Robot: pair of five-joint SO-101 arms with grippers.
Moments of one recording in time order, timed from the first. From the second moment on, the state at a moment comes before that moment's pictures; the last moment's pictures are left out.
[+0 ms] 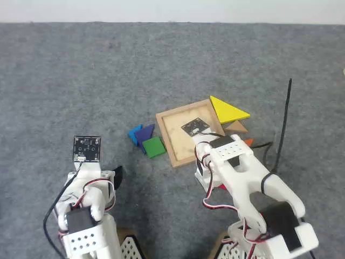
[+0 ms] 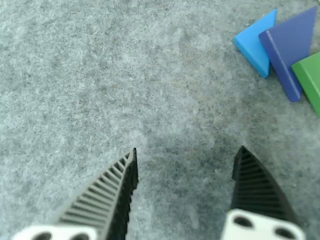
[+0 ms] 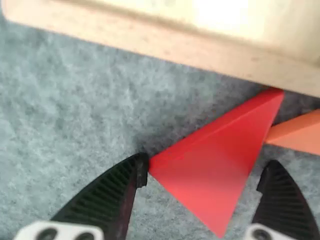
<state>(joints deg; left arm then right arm) -22.4 -102.8 97.1 72.2 -8.8 -26.2 -8.8 50.8 60.0 8.7</state>
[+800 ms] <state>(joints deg) -22.4 -102.8 97.1 72.2 -8.8 -26.4 -8.1 50.8 58.2 -11.5</state>
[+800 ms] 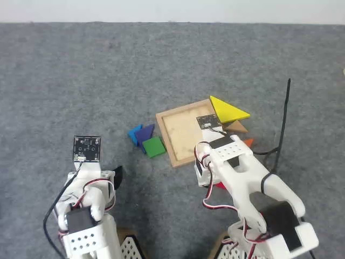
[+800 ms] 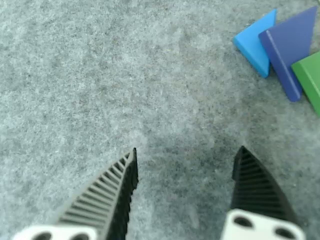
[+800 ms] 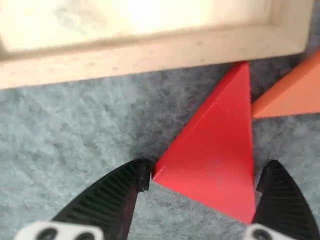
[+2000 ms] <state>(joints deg) -22.4 -102.8 97.1 72.2 -8.8 -25.8 -14.9 50.9 56.9 -11.5</state>
